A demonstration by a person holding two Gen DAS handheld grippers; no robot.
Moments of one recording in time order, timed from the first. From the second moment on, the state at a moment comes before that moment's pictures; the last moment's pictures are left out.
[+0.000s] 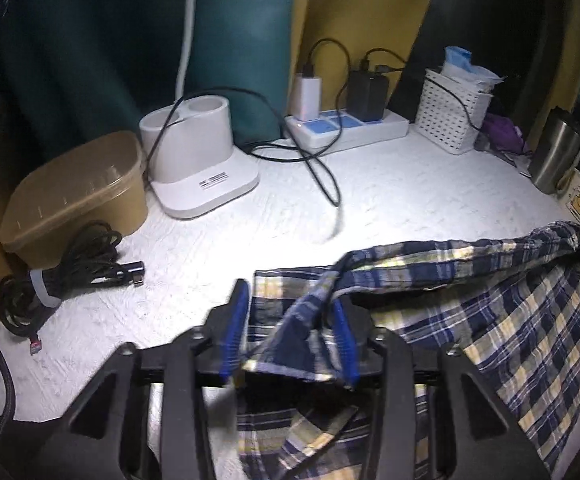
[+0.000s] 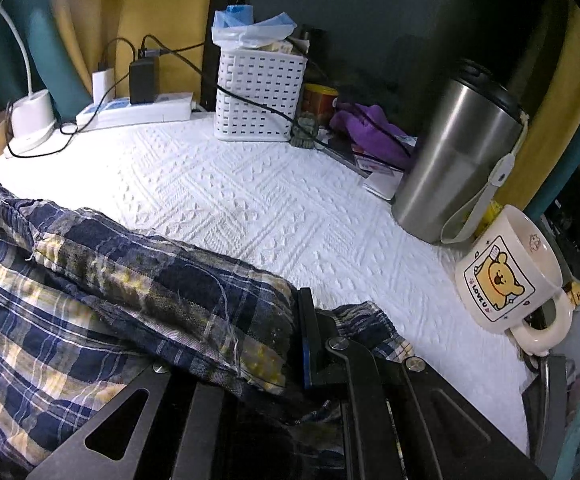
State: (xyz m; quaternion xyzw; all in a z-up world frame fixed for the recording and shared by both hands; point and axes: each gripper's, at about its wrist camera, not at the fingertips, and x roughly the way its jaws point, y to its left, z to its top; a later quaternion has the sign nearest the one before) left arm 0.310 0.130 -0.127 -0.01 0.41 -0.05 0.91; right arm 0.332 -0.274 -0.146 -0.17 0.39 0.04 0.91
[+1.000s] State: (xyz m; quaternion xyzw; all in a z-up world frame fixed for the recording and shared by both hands) left arm 0.245 0.174 -0.092 -0.07 0.38 0.00 0.92; right arm 0.306 -0.283 -0.110 -0.15 0.38 0.00 0.91
